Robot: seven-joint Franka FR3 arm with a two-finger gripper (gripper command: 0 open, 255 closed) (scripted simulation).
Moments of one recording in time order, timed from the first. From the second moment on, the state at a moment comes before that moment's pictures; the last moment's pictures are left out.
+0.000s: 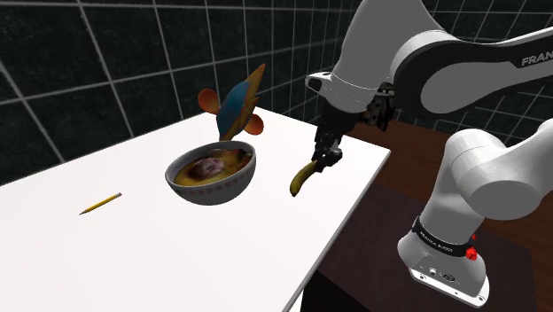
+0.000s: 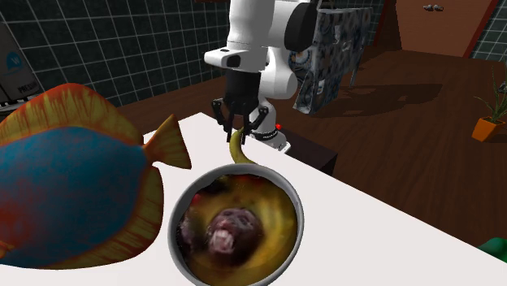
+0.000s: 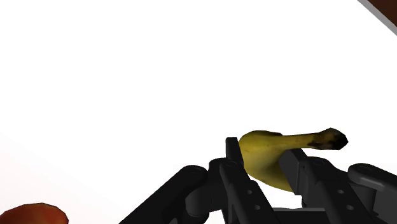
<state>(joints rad) 0.32 -0.86 0.27 -2.76 0.13 2.13 -0.26</state>
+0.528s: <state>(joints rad) 0.32 -0.88 0.25 -2.66 0.12 2.01 -0.27</state>
